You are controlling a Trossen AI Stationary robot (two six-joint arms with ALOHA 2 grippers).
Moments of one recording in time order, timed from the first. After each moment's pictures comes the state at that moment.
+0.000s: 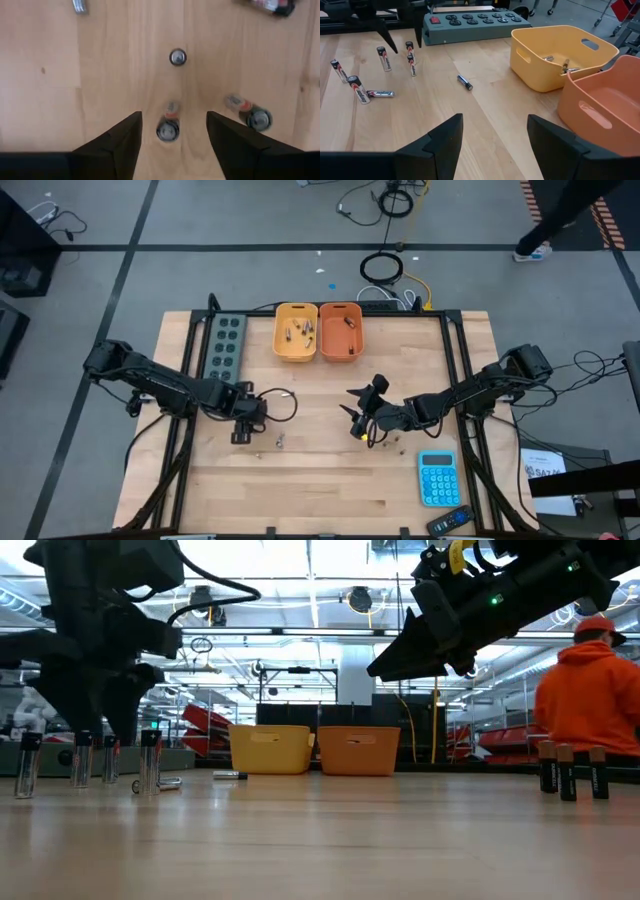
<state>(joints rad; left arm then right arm) -0.23 1.32 0.70 -0.74 -0.12 -0.20 0.28 1.53 0.65 0.39 0.70 0.29</state>
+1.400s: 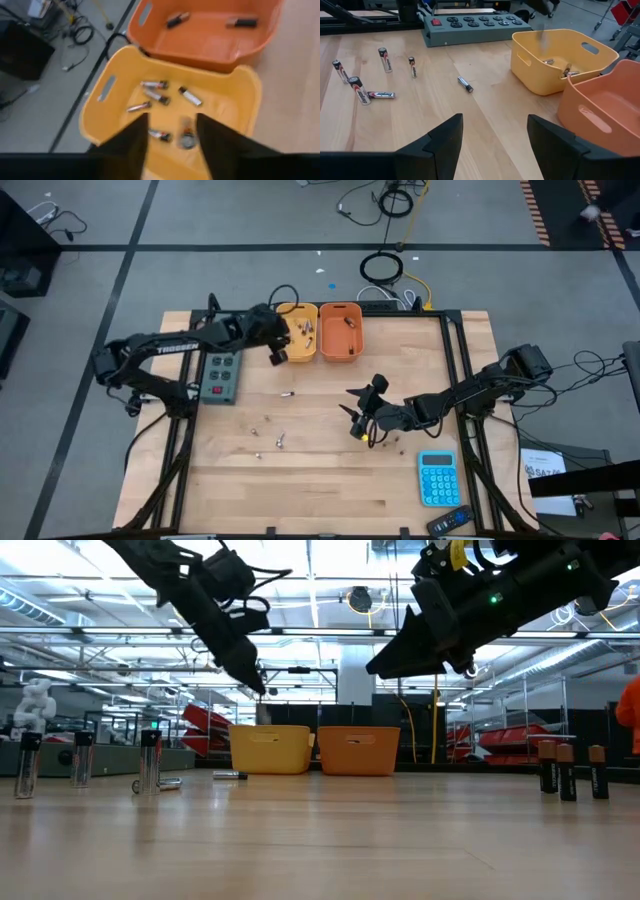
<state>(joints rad) 0.47 1.39 0.90 -0.24 -0.19 0.32 0.28 1.53 0.65 0.41 0.70 0.27</state>
